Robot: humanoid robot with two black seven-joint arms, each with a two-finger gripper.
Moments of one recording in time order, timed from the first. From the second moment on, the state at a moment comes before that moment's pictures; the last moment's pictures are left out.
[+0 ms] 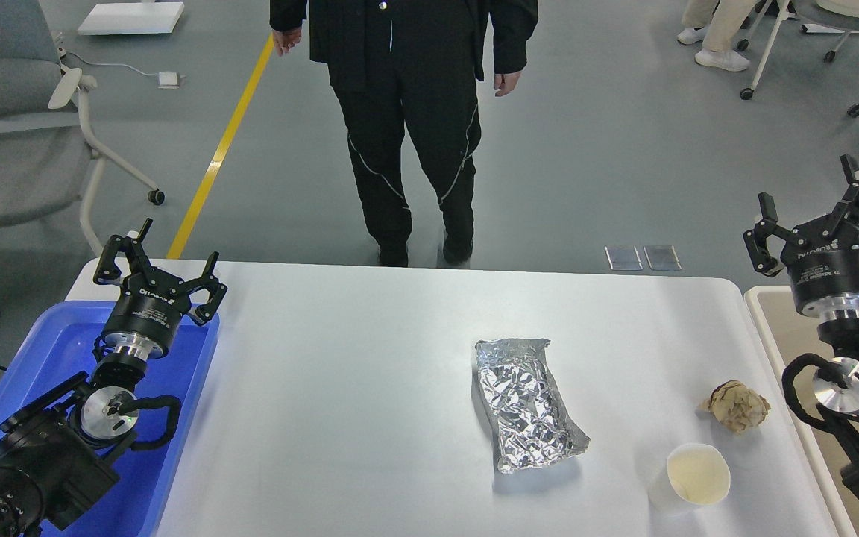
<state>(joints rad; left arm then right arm) -0.58 0.33 -0.75 -0.45 -0.16 -0.64 -0.52 0.47 -0.41 1.15 0.86 -0.26 0.20 0.56</state>
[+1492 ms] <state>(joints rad) -0.58 0.33 -0.75 -0.45 -0.16 -0.64 -0.52 0.47 -0.38 1.10 0.80 -0.27 0.19 0.55</state>
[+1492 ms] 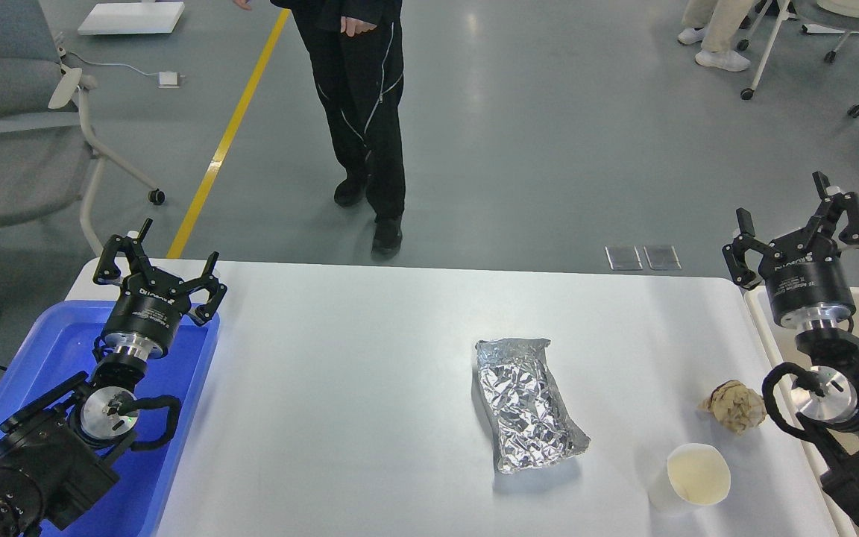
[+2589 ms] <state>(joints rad) -0.58 0.33 -0.75 -0.45 -0.16 -0.64 -0.52 0.83 -0.90 0.31 0.95 -0.80 0.14 0.55</state>
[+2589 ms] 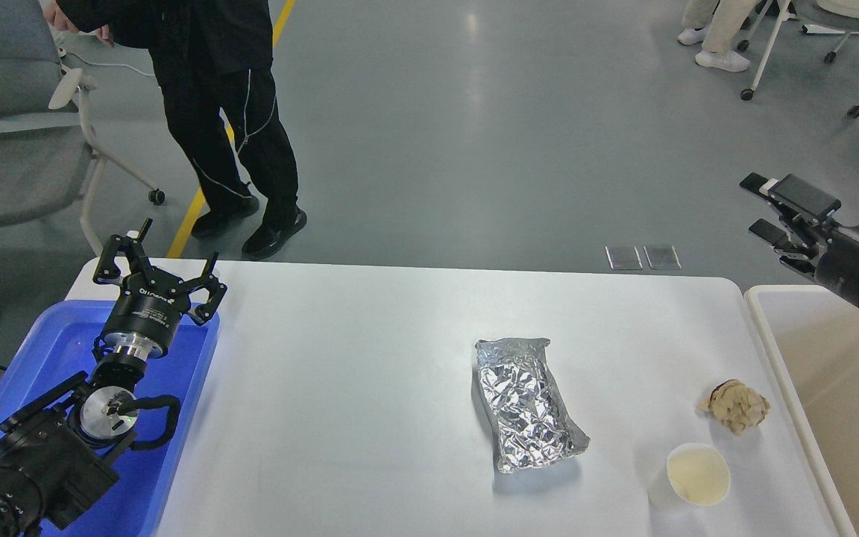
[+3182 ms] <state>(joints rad) -0.58 0.33 -0.75 -0.45 -0.16 -0.64 -0.52 0.88 -1.16 0.00 1.26 -1.54 0.23 0.55</state>
